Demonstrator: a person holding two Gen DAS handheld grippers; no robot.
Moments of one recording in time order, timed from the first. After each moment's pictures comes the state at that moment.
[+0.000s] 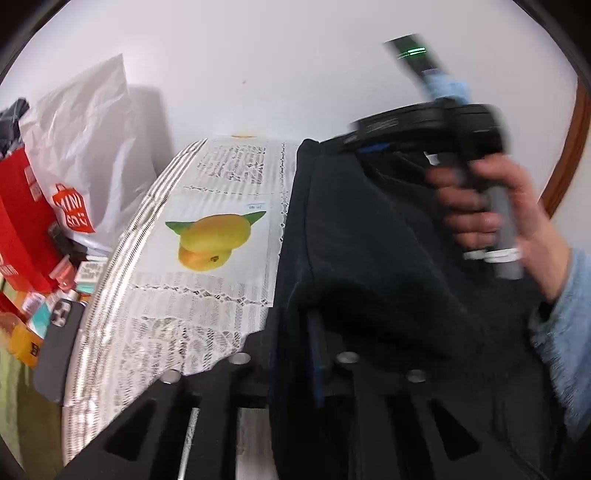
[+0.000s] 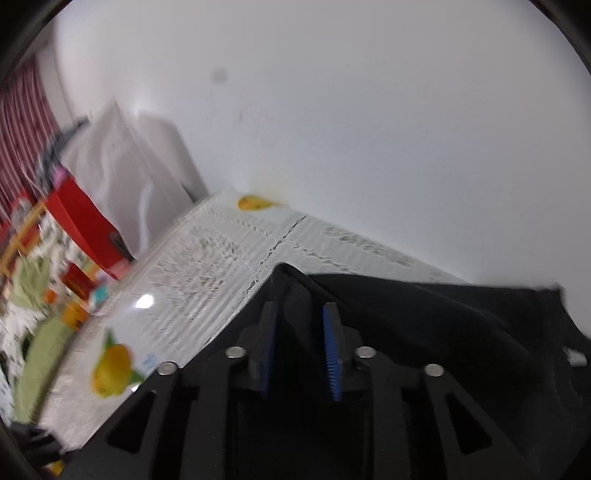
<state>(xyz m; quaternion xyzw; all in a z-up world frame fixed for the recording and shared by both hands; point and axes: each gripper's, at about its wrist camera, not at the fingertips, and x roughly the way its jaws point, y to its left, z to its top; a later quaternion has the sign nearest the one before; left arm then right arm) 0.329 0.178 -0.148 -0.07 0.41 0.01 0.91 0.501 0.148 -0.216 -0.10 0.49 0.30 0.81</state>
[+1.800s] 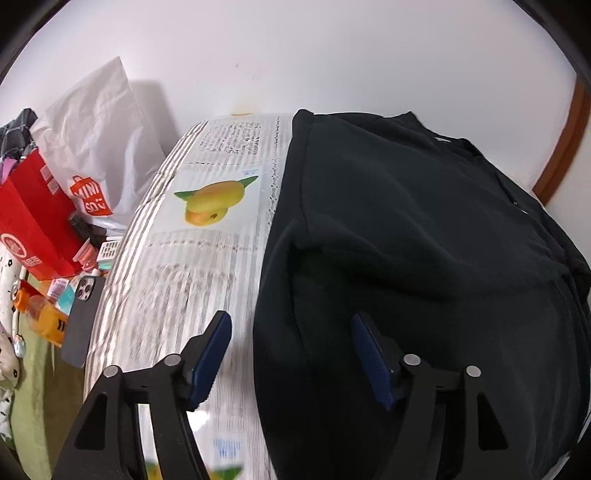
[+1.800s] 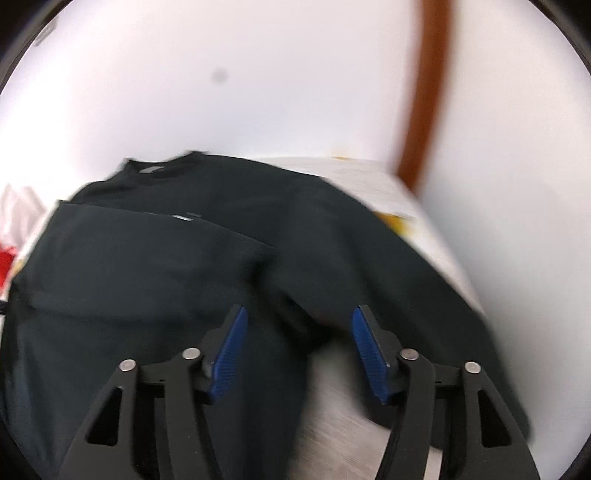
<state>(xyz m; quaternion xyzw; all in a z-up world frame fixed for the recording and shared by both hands) 0.295 0.155 -0.139 -0.04 0.46 0.03 0.89 0.250 -0.346 -0.102 -0.07 0.47 -0.09 0.87</state>
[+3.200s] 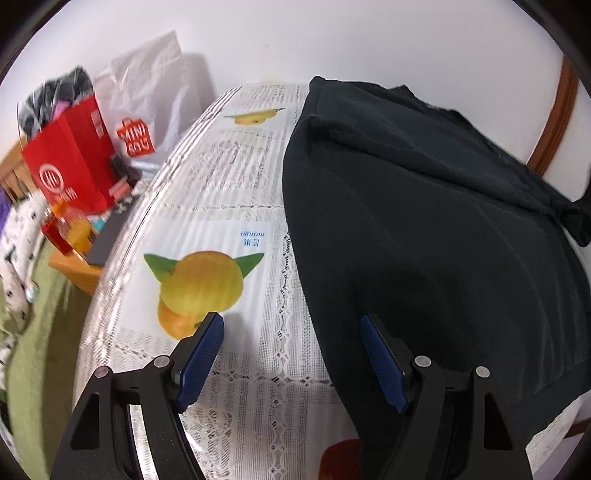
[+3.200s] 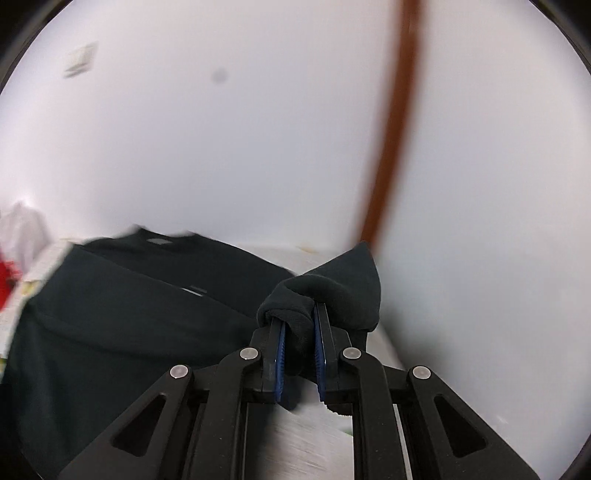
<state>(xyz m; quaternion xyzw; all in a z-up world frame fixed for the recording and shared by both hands) 0.172 0.148 -0.165 -0.06 0.46 0.06 0.88 0.211 -0.230 0.022 -0.13 0.33 -0.03 0.93</state>
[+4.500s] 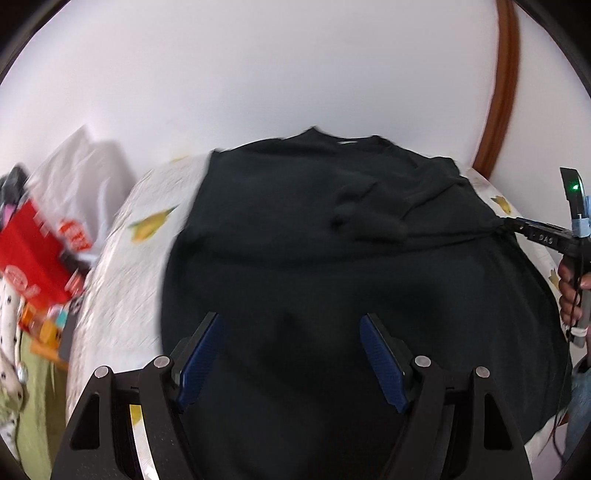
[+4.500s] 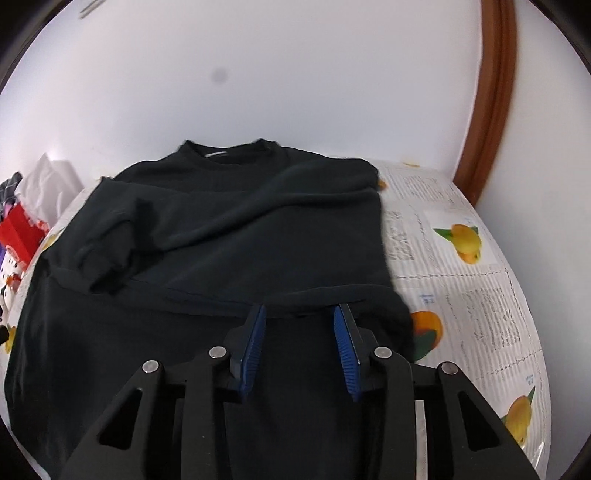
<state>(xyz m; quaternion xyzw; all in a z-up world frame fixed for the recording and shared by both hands) 0.238 0.034 -0.099 0.02 0.41 -0.03 0.91 0.267 -0.268 -0.128 -0.07 0.47 0.02 0.88</state>
